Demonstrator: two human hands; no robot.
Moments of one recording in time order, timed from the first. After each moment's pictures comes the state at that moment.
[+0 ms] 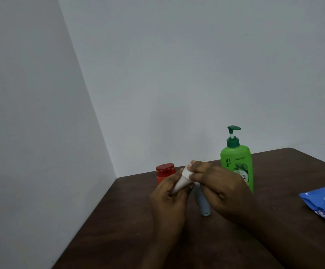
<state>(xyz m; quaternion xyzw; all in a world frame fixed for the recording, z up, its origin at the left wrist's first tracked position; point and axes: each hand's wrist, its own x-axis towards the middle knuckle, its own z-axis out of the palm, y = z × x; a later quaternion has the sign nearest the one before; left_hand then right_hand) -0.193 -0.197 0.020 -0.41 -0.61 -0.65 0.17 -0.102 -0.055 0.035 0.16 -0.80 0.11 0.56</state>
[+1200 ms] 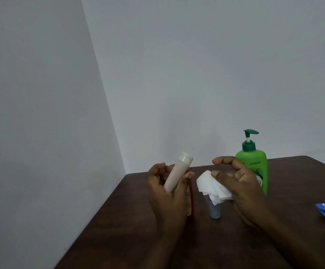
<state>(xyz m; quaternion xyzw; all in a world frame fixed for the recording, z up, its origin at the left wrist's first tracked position) -0.186 -0.211 0.042 -0.29 -0.56 -0.74 0.21 -0.104 -0.070 0.045 0.00 -0.60 0.69 0.40</state>
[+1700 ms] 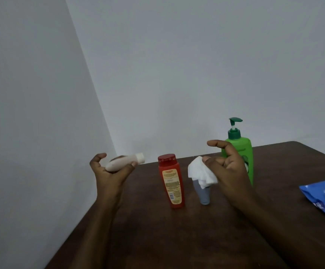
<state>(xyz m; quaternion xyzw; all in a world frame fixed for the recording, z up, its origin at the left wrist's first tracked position) -0.275 -0.287 0.063 -0.22 -0.64 -0.73 0.11 -0.106 -0.061 0.036 -0.04 -0.65 0.58 0.49</state>
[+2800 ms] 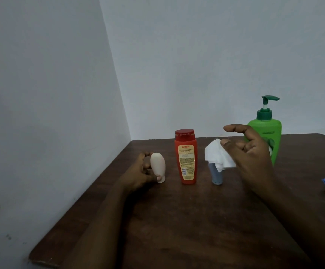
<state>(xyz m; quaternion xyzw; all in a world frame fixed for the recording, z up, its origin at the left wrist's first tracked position) -0.334 -0.297 -0.019 -0.27 -0.82 -0.48 -0.16 -0.106 -0.067 0.031 -0.02 -0.70 0.54 0.47</state>
